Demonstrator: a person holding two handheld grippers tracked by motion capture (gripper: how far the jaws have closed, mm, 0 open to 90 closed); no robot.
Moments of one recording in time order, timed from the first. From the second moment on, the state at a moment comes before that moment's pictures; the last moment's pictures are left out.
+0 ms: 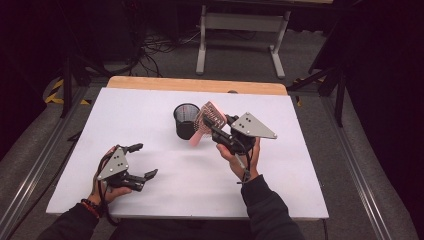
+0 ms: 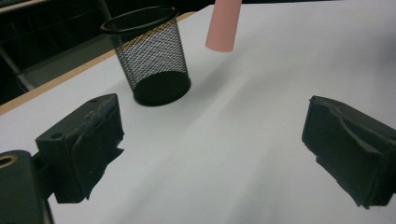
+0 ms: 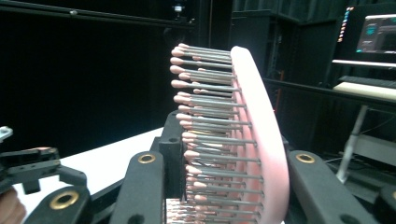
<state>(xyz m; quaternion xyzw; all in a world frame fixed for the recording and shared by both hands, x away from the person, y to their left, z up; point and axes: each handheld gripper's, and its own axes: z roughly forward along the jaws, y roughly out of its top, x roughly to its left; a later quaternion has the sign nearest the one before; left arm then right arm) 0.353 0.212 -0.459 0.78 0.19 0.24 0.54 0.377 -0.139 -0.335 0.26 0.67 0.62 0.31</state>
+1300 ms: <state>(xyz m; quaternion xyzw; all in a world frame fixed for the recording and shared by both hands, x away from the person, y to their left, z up) 0.343 0.230 -0.462 0.78 0.21 0.25 0.54 0.426 -0.125 -0.293 0.28 0.64 0.62 0.35</state>
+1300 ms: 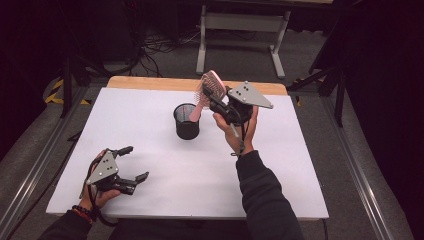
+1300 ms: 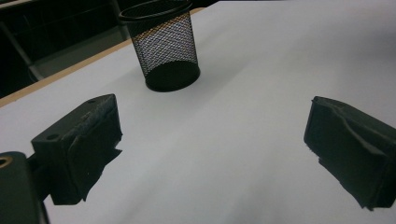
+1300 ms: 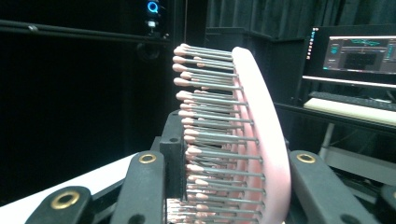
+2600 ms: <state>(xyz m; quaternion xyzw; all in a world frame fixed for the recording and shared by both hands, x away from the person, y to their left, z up) 0.345 0.229 -0.465 0.78 0.21 0.24 0.53 0.458 -0.102 -0.344 0.33 0.66 0.60 0.31</state>
